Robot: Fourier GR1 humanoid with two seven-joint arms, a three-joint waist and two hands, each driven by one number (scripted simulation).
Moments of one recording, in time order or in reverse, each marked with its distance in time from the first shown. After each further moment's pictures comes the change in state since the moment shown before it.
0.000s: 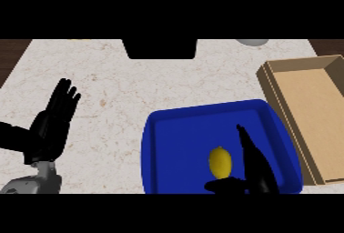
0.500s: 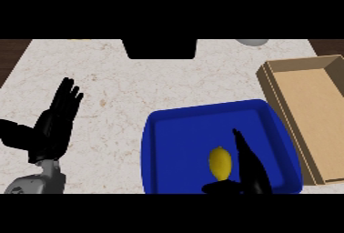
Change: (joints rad) left arm -0.011 -0.033 0.006 0.006 -0.040 -0.002 0.005; right arm 0.022 0.014 0.012 0.070 0.013 -0.035 -0.056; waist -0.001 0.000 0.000
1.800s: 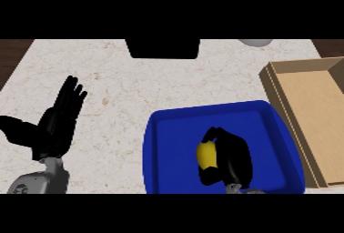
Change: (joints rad) left arm -0.020 -0.028 0.013 0.007 -0.025 -0.028 0.011; right arm -0.206 -0.014 0.115 0.119 0.326 0.026 -0.058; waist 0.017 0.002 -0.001
